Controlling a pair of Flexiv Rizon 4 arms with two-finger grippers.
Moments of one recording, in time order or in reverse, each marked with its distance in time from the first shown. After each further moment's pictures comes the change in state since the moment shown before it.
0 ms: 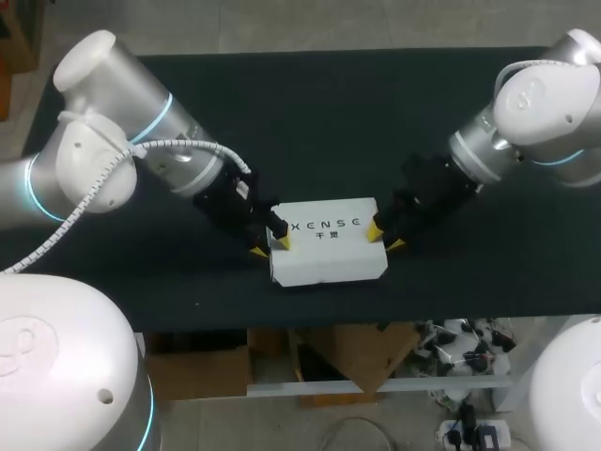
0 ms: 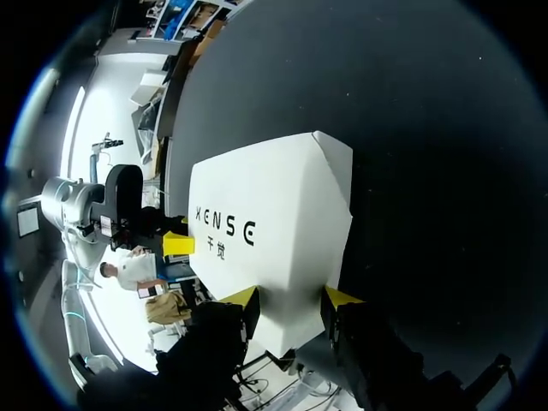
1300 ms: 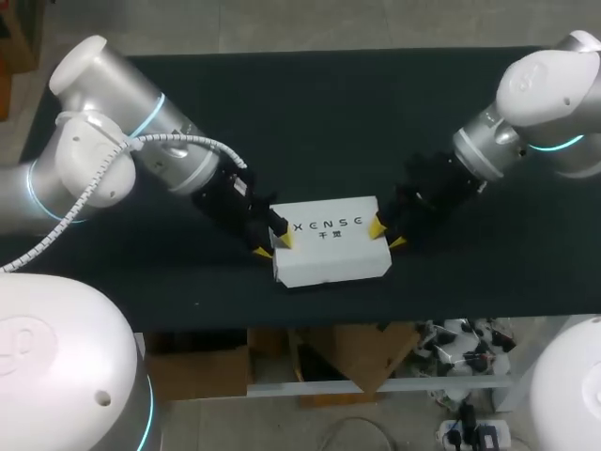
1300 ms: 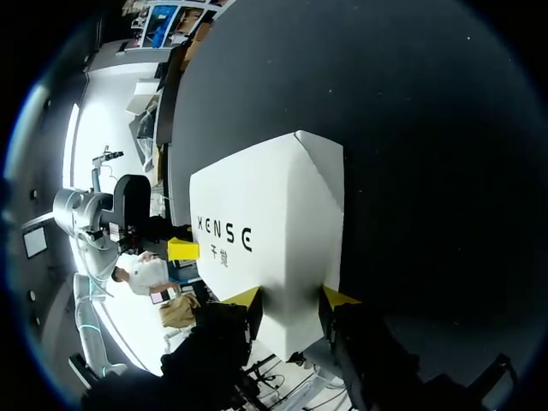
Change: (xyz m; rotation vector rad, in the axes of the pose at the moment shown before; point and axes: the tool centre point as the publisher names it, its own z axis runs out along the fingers) left arm 0.007 -0.002 0.002 -0.049 0.079 -0.096; right arm 0.001 0.005 -0.004 0.034 0.049 0.078
